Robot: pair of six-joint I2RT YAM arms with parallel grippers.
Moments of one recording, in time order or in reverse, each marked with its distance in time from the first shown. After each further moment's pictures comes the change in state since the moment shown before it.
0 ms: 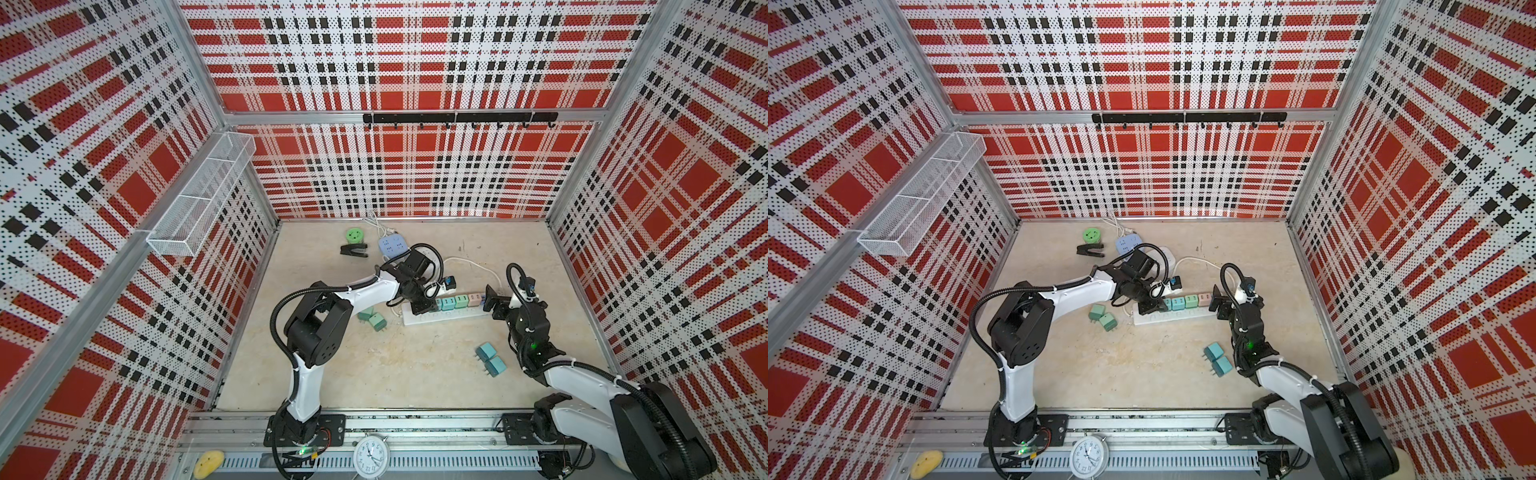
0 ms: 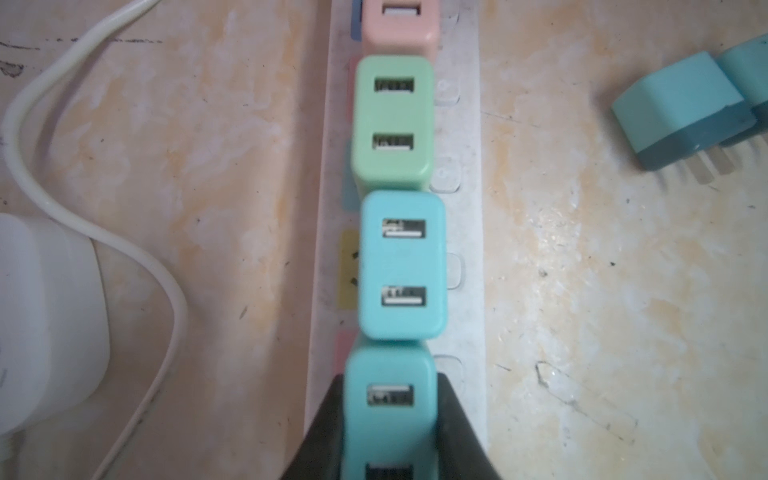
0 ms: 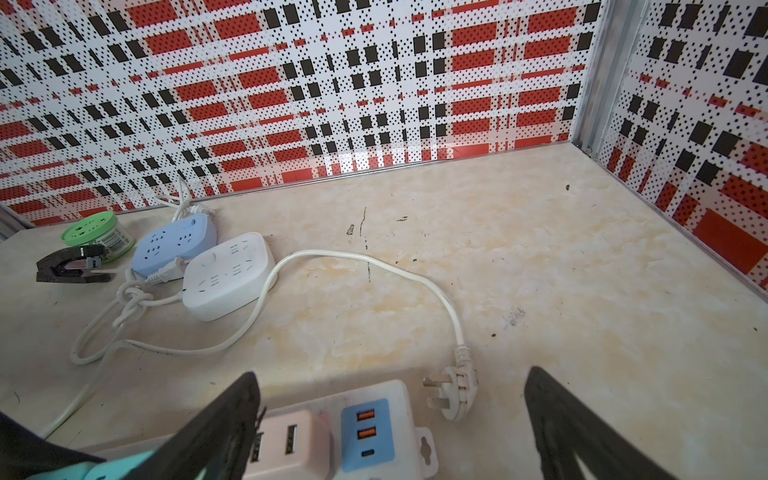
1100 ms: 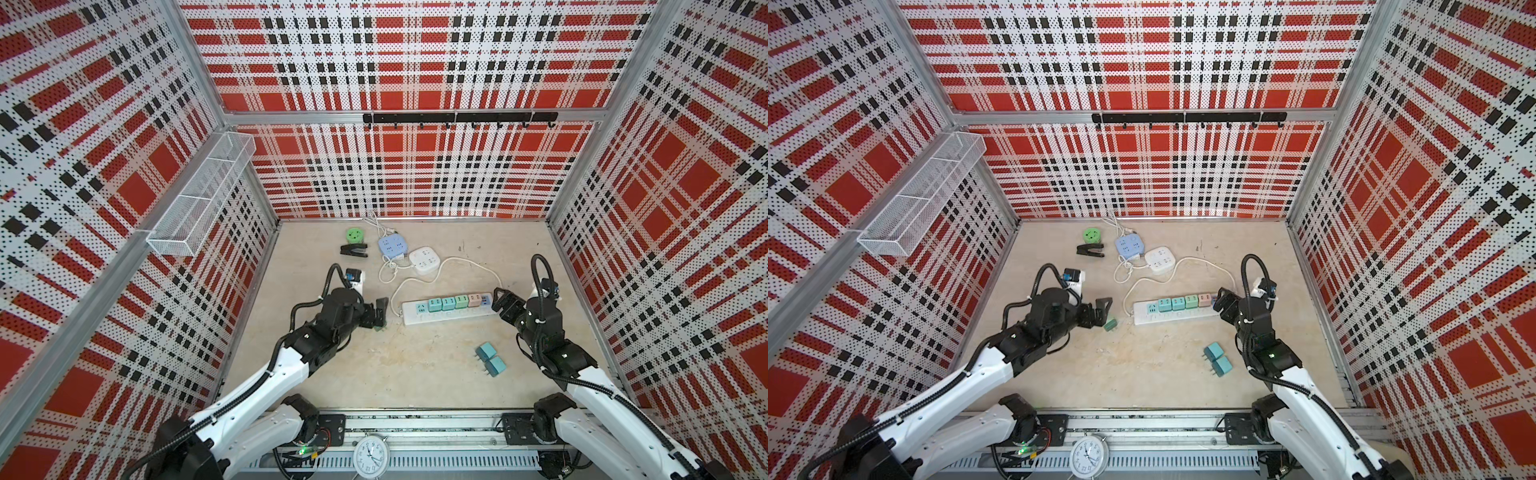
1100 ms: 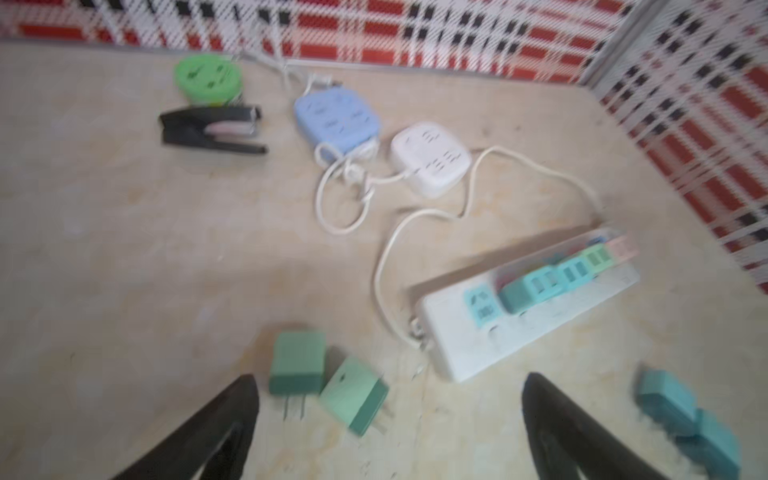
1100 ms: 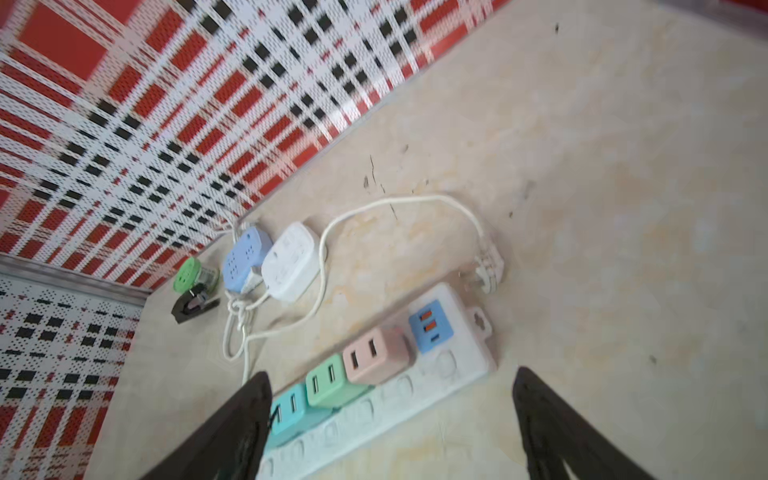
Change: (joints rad) left arm 0.114 -1.087 -0.825 0.226 -0.546 -1.016; right arm 0.056 -0.340 0.254 -0.907 -0.058 0.574
